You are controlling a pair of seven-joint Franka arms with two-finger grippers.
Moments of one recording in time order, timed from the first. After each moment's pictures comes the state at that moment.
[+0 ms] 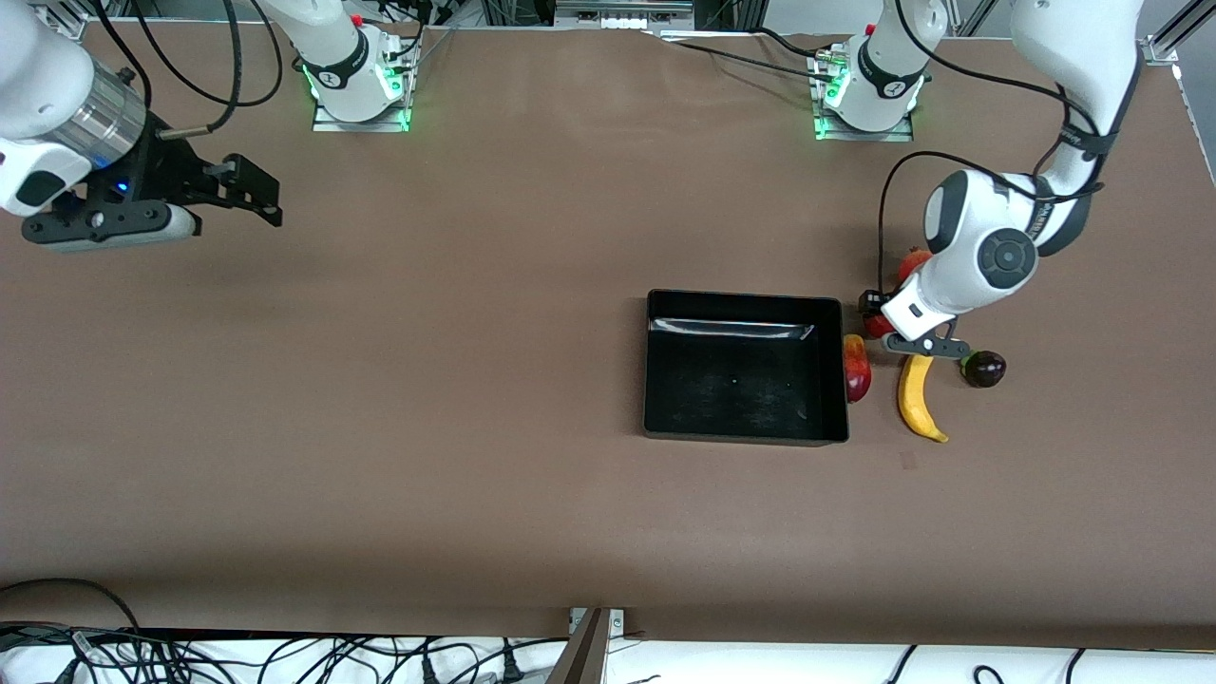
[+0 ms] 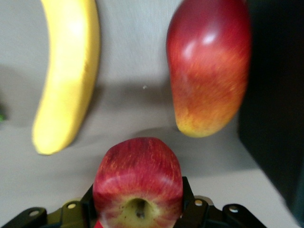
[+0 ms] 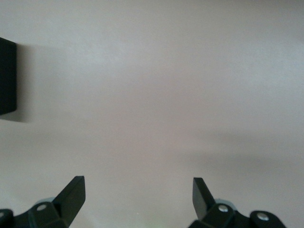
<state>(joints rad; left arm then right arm) 0.01 0.28 -0.09 -2.19 0.02 2.25 -0.01 0.44 0.00 -0.27 -1.60 0.06 1.57 0.07</state>
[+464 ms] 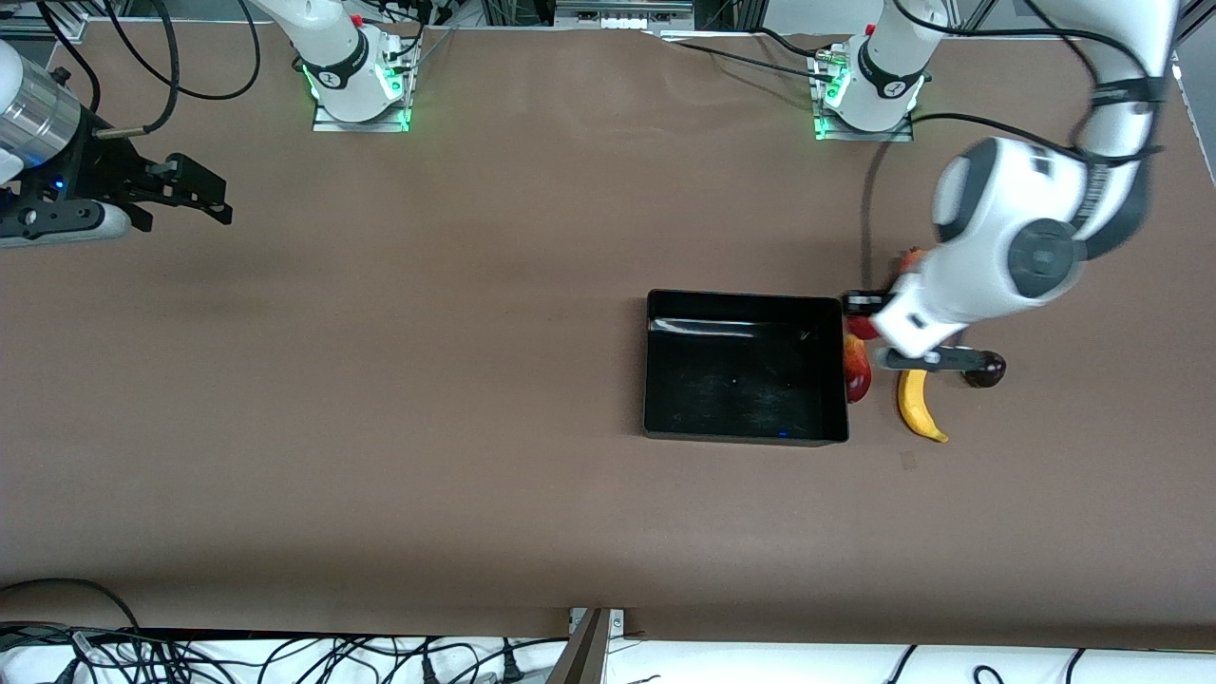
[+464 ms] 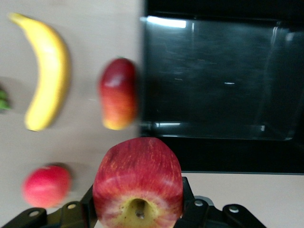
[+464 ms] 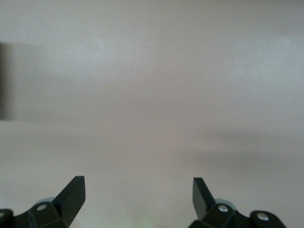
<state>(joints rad) -0.18 0.28 -0.10 -1.82 -0.08 1.88 -0.29 0.13 -0.03 -0.04 -1.65 0.05 1.58 0.01</state>
